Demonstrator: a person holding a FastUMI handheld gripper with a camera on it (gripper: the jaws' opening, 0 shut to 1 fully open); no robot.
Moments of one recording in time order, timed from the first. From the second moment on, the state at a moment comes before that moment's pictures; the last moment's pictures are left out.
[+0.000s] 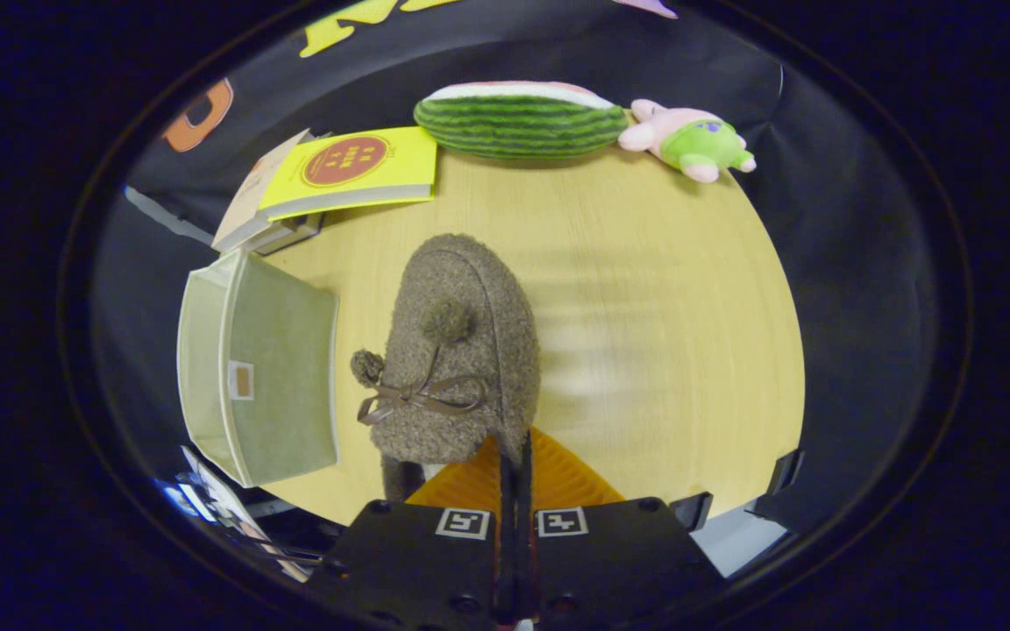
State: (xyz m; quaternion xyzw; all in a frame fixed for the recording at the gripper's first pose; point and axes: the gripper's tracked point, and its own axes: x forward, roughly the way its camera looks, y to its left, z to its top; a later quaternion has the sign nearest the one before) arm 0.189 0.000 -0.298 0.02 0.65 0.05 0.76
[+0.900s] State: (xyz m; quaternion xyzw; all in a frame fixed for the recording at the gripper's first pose) arm 0.185 0.221 -0.220 0.14 0.61 0.12 0.77
